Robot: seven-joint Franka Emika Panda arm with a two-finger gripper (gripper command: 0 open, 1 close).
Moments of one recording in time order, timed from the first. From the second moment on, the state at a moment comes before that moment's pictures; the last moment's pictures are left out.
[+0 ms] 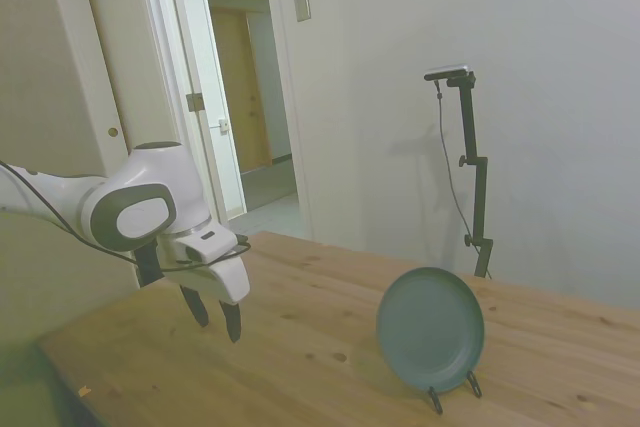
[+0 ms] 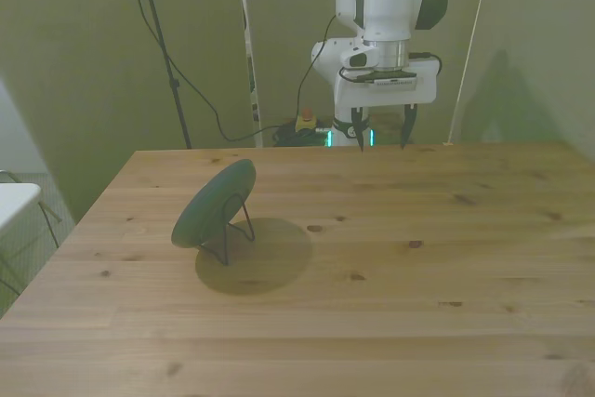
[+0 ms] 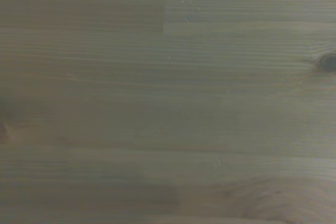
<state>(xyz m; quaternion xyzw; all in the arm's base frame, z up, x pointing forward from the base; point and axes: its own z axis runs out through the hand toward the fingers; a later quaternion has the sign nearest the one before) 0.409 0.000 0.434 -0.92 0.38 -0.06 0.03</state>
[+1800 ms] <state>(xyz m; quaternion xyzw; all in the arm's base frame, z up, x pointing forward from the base) 0.526 -0.292 0.551 -0.82 0.55 -0.15 0.06</state>
